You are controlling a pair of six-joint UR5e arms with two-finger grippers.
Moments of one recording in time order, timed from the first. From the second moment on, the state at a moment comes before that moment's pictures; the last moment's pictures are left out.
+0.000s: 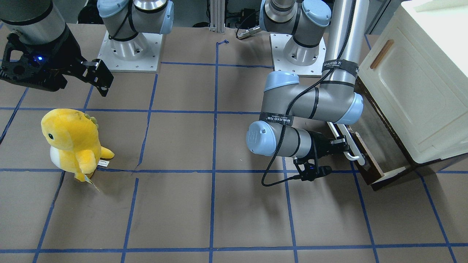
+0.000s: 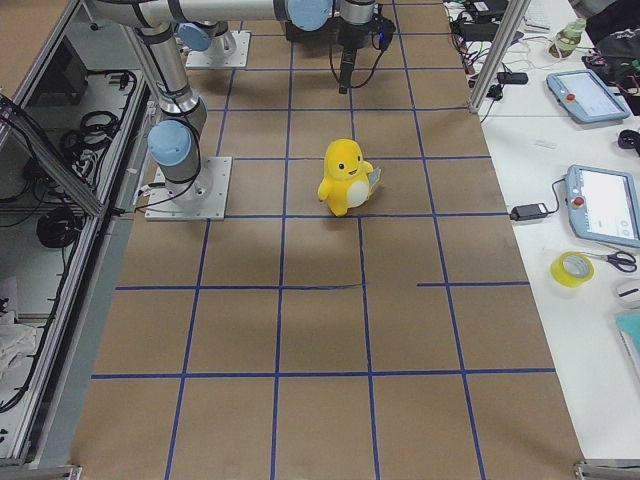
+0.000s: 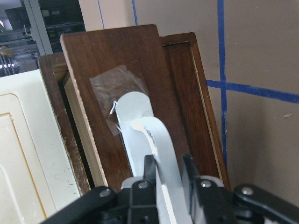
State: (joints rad) left arm -1.74 -2.06 -1.67 -1.53 2.57 -0.45; right arm 1.51 -1.53 1.48 -1.44 -1.63 0.11
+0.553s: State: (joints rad) left arm -1.74 -2.06 -1.66 -1.53 2.57 -0.44; right arm 1.51 -1.53 1.48 -1.44 -1.63 0.11
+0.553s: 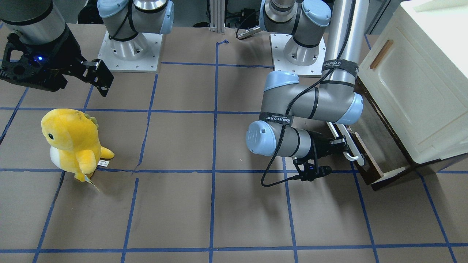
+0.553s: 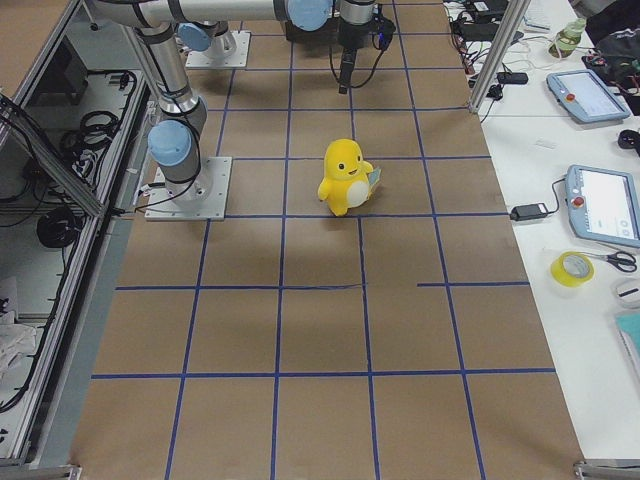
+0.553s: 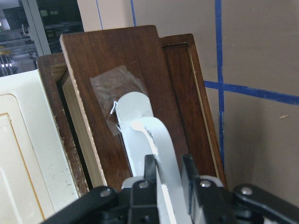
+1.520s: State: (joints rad) left arm -1.75 -1.96 -1.53 -1.52 2.30 -0.20; right arm 1.51 -1.53 1.48 -1.44 -1.63 0.11
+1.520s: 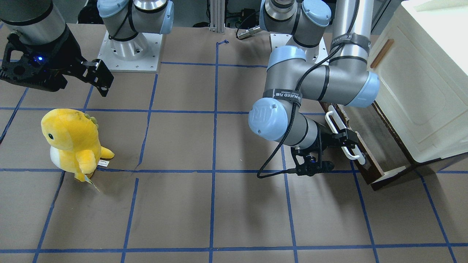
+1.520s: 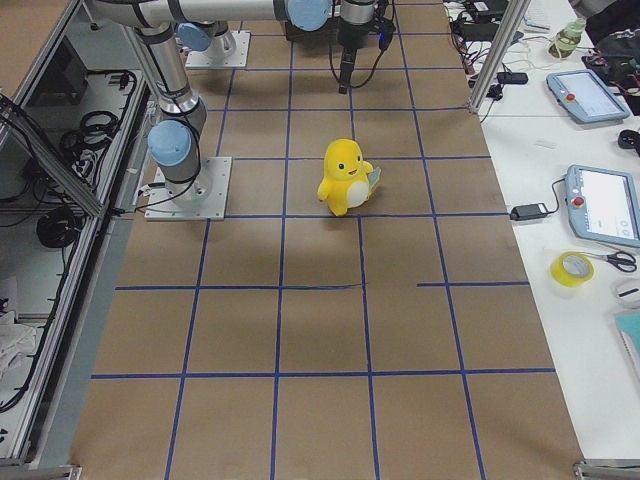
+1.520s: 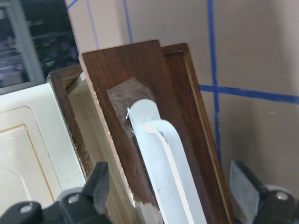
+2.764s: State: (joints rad) left arm -1.50 -1.55 -1.51 -1.53 1.62 0.11; right arm 1.51 -1.53 1.48 -1.44 -1.63 0.11
